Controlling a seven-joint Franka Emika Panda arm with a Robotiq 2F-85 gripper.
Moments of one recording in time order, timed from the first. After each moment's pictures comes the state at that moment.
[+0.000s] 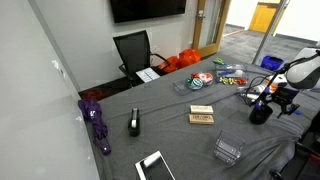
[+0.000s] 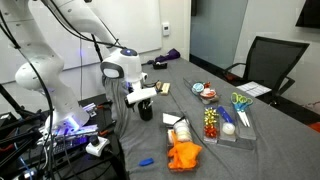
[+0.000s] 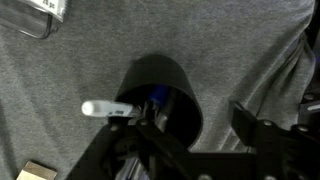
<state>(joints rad) -0.18 0.03 -0.20 -2.76 0.22 2.75 -2.16</state>
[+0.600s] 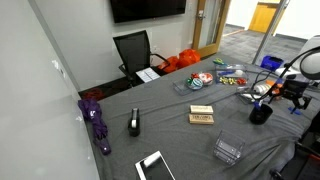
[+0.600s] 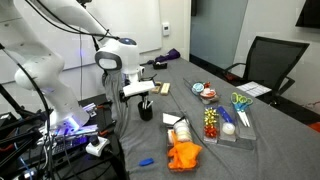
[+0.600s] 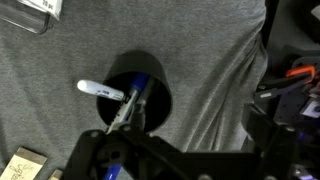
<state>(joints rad) -0.20 -0.14 -0.24 -2.75 0.03 2.54 -2.07</state>
